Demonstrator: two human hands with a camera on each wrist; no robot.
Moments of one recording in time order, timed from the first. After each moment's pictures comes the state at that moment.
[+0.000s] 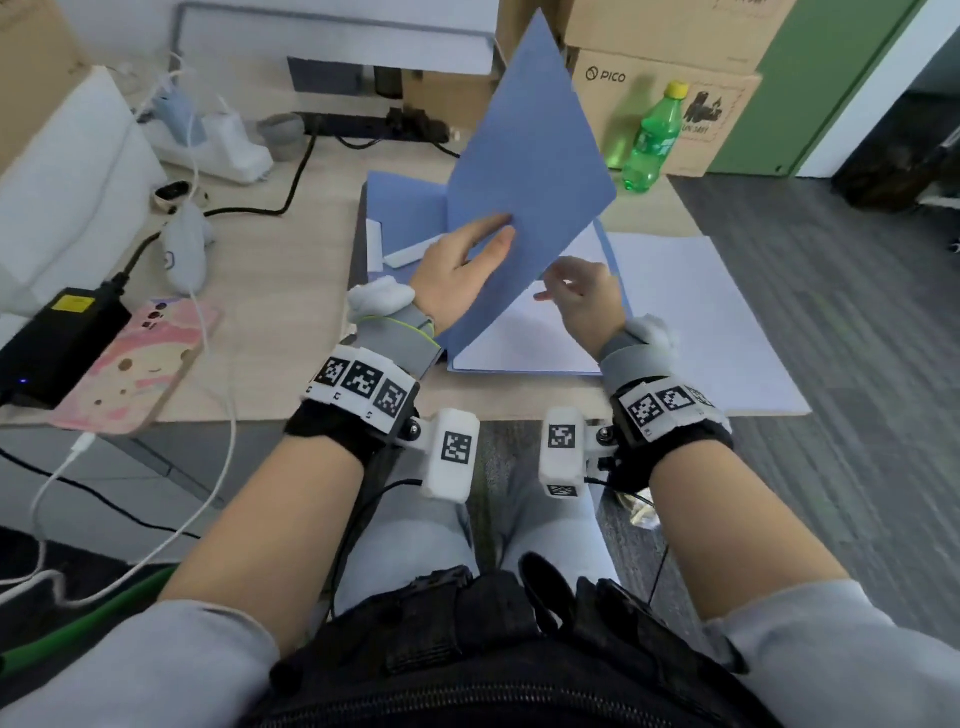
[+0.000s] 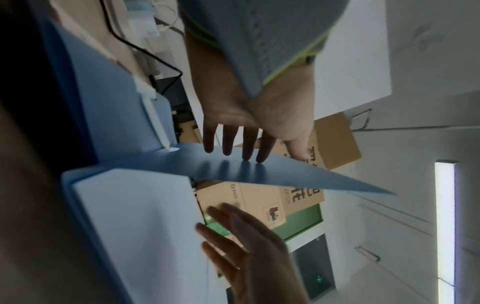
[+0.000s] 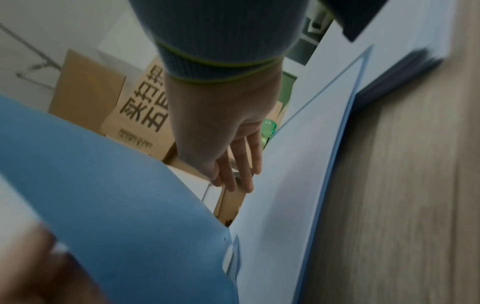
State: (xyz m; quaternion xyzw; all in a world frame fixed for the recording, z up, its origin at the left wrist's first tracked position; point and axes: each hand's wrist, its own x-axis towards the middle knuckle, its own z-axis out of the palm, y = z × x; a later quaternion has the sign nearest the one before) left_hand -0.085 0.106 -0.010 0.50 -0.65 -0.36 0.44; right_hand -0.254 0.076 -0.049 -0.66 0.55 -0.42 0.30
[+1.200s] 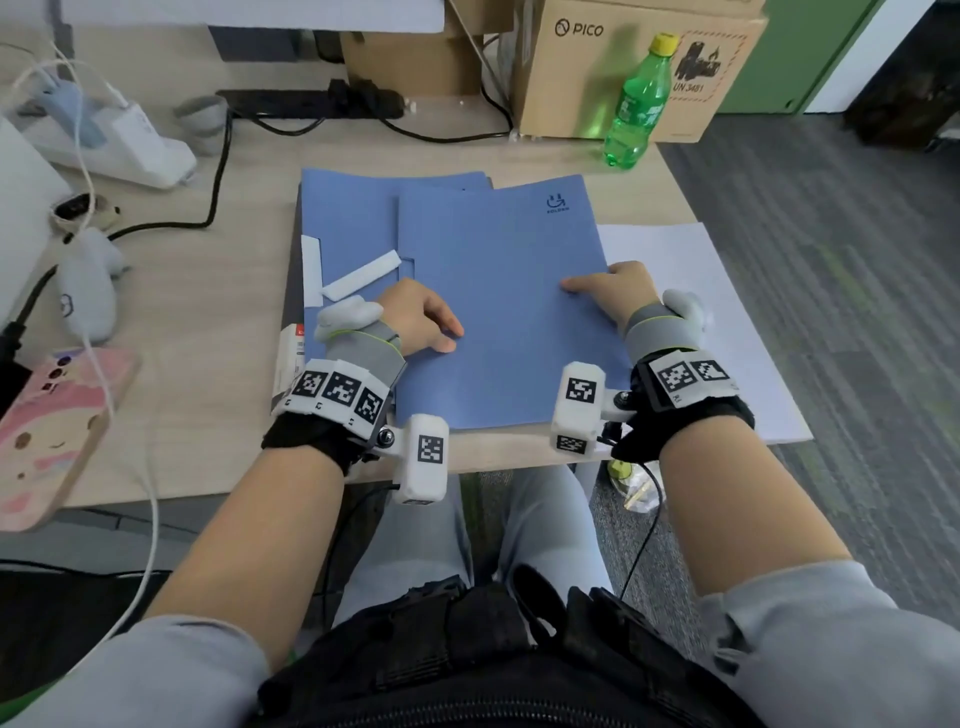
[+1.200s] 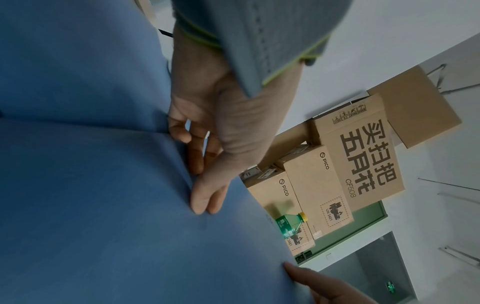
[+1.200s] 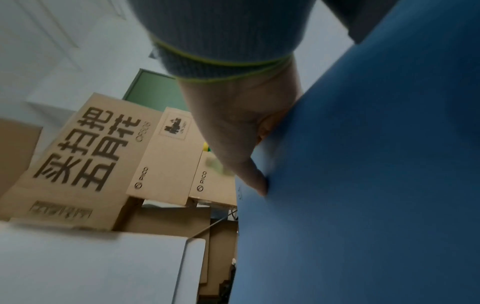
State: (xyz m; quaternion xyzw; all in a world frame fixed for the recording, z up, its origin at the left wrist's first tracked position) left_hand -0.086 0.031 -0.059 0.66 -0.65 -0.36 0.15; right_hand -0.312 0.009 -0.034 -0.43 0.75 -0.28 0.43
